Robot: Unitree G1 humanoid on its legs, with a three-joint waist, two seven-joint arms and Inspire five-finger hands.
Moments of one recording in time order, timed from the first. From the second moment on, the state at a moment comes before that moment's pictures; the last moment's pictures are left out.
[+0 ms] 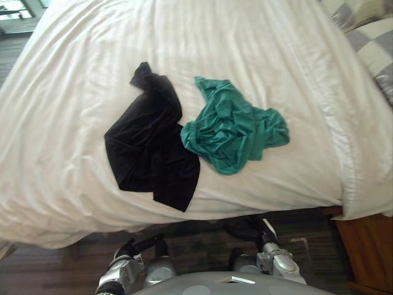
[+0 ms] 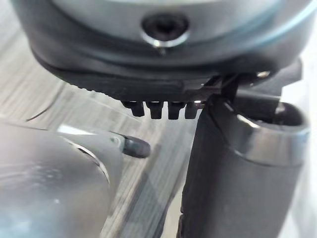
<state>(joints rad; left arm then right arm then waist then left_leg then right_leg) 0.06 0.12 0.22 1.03 -0.55 0.15 0.19 0.04 -0.08 -0.14 1.05 0.11 -0.27 0.11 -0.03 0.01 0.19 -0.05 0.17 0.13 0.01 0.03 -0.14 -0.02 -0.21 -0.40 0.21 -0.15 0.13</state>
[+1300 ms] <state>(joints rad) -0.21 0.70 0.53 0.39 -0.07 -0.19 0.23 0.02 -0.47 -0.46 0.10 0.27 -0.31 0.23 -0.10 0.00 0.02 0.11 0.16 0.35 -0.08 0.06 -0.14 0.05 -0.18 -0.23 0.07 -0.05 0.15</state>
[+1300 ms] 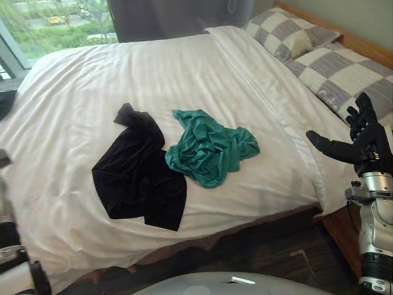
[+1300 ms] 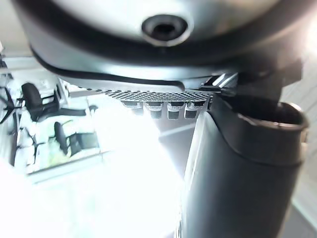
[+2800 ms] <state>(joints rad) -0.07 0.31 0.25 0.46 0.40 0.16 0.43 0.00 -0.39 -0.24 -0.45 0.40 -0.23 0.35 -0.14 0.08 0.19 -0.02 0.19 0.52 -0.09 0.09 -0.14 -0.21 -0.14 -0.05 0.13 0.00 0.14</state>
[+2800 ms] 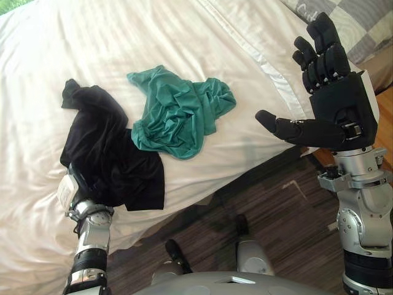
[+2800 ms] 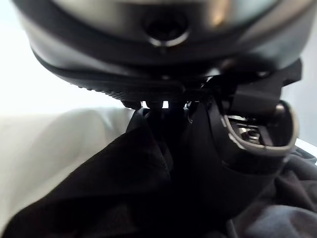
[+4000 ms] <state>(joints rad) 0.10 0.28 0.23 0.22 0.45 0.15 0.30 0.22 -0.28 -0.22 -0.45 0.40 -0.15 0.45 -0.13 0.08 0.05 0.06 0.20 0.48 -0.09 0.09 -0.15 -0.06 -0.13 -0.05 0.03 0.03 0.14</state>
